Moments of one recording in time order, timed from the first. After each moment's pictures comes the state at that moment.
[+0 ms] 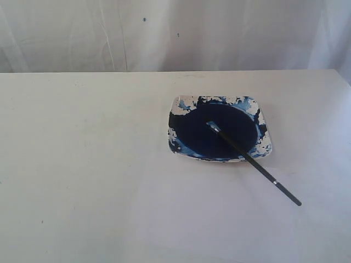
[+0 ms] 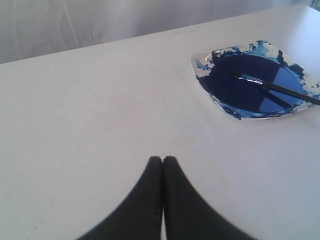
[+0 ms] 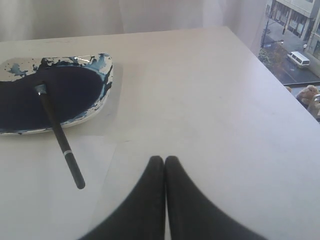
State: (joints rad) left arm -0.41 0.57 -0.46 -0.11 0.35 0.08; right arm 0.11 0.01 0.00 -0.07 0.36 0.08
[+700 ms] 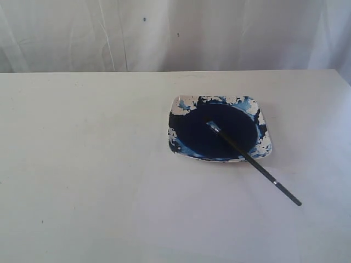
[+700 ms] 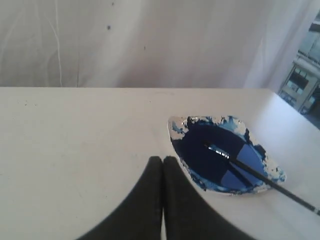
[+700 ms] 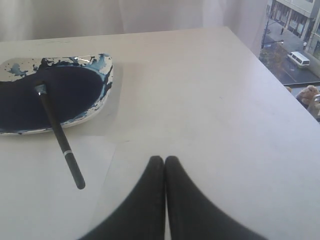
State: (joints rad) left arm -0.43 0.57 -0.44 -0.29 0.12 0.02; right arm 0.11 0.01 0.00 -0.07 0.36 0.08
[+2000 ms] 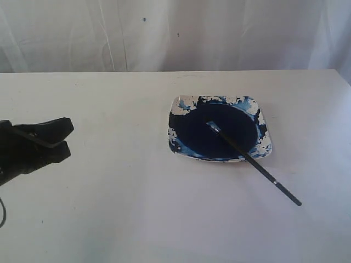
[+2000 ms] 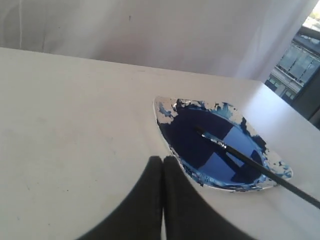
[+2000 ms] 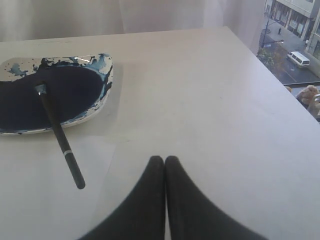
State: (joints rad) left arm -0.43 1.18 -0.27 0.19 -0.66 -0.51; right arm 0.11 0.01 0.00 -0.07 0.36 0.08
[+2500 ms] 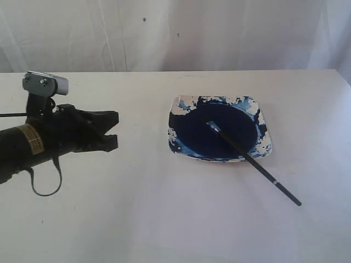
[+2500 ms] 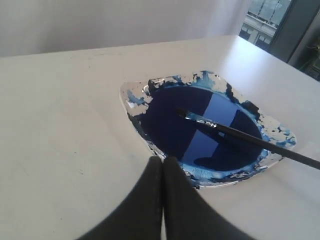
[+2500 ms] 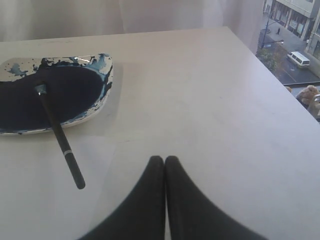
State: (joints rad) left arm -0.43 1.52 -0.54 0.45 -0.69 -0.51; right arm 0.11 0.01 0.00 -0.07 0.36 0.08
